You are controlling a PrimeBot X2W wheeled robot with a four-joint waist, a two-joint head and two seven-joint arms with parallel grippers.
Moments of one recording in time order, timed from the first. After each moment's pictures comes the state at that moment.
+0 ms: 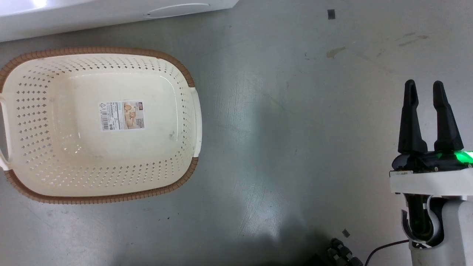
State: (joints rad) left arm -1.60 0.49 -0.13 0.94 -0.29 0.01 -0.26; right arm -0.30 -0.05 -0.05 -0.01 0.41 0.13 -0.26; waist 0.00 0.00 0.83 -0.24
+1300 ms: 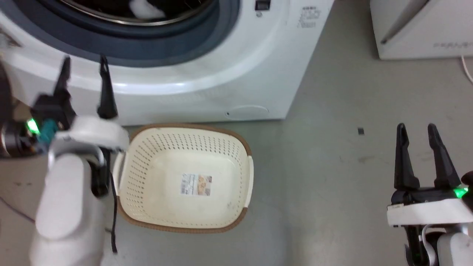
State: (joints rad) left arm -0.63 0.22 0.02 0.44 -0.11 0.03 -0.26; right arm -0.17 -0.05 -0.09 0.03 0.24 0.13 -0.26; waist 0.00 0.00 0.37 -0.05
